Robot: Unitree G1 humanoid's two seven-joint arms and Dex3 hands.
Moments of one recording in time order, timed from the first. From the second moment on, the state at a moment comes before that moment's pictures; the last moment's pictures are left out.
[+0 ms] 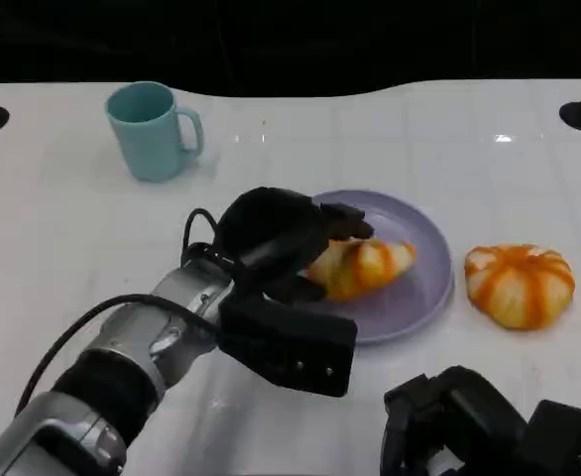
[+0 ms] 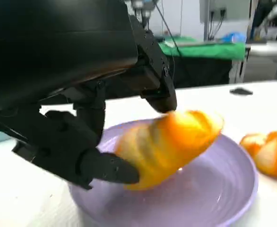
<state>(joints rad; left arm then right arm) -0.74 0.11 -0.57 0.81 0.85 -0.35 0.22 0.08 -0.07 0.20 0.15 0.03 -0.25 0.37</state>
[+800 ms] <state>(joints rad) -0.57 0.22 -0.44 0.51 0.63 -0.48 0.11 0.08 -0.07 0.20 0.15 0.01 -0.26 0.36</state>
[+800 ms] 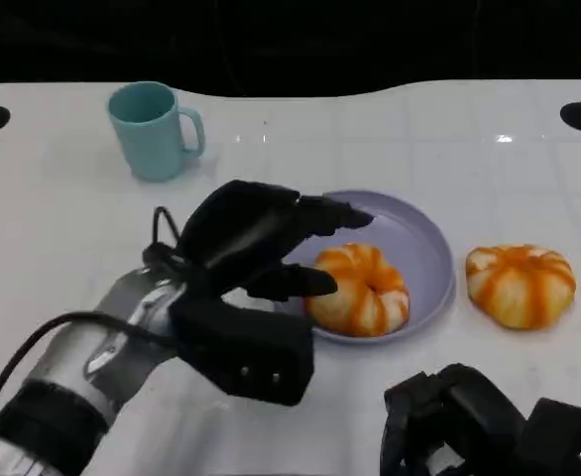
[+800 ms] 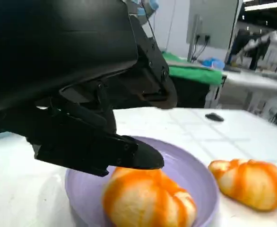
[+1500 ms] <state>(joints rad) -0.17 0.13 -0.18 0.34 -0.35 -0.41 -0.61 0.06 -0.08 0.19 0.18 0.01 -0.27 0.38</state>
